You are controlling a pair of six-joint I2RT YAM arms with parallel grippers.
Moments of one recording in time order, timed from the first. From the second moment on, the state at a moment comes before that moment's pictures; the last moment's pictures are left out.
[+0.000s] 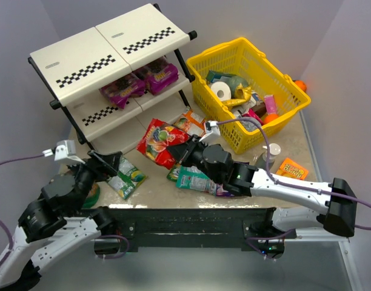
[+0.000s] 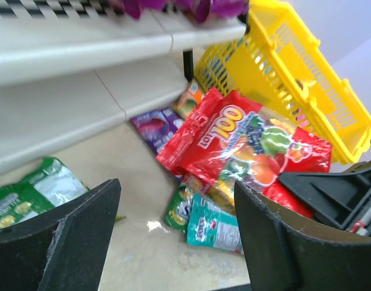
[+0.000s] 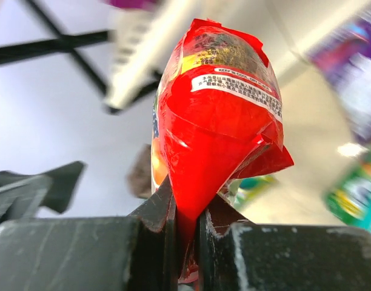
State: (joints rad) left arm -0.85 0.31 0.87 -0.77 -0.63 -0.71; right arm 1.14 1.22 0.85 0.16 0.45 1.04
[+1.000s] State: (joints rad) left arm -0.87 0.37 1.24 -0.82 -1.12 -0.47; right arm 1.14 1.89 1.68 0.32 0.20 0.83
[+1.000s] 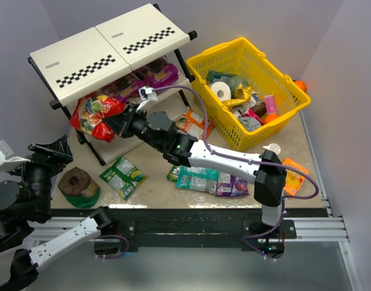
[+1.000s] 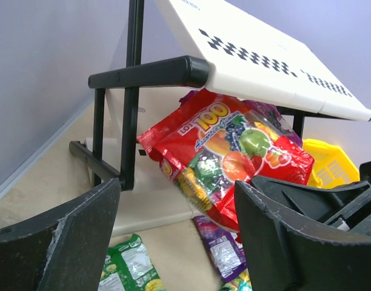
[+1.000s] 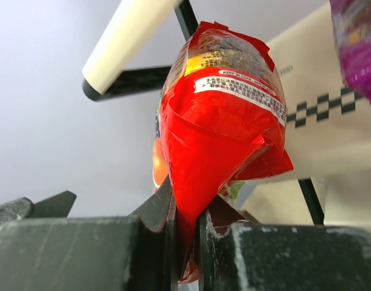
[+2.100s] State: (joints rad) left arm -0.88 0.34 1.18 -0.70 -1.17 -0.38; right arm 1.16 2.39 2.23 0.25 0.56 1.15
